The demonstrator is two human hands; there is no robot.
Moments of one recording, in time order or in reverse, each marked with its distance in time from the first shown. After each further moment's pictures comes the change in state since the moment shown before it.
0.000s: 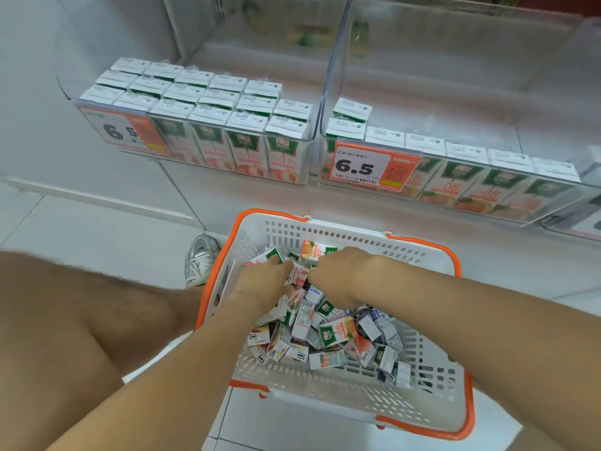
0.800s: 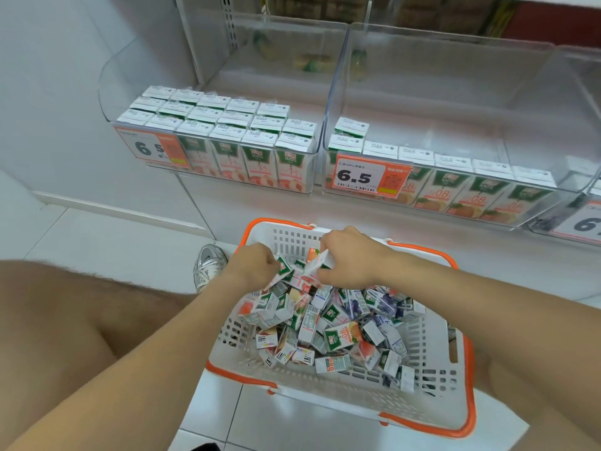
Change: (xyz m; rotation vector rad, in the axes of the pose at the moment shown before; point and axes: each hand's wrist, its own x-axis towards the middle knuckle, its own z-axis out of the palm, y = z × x) left_hand -0.026 -0.027 -0.073 -0.583 -0.036 -0.276; right_hand -0.023 0.020 -0.001 0.629 0.430 0.113
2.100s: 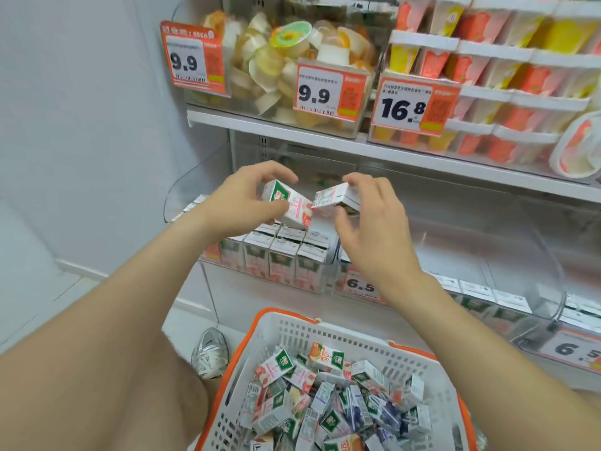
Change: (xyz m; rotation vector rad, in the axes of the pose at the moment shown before) left_hand -0.060 0.090 -0.252 -0.389 0.367 0.571; right_hand -0.009 -0.058 -0.151 0.141 1.123 -0.170
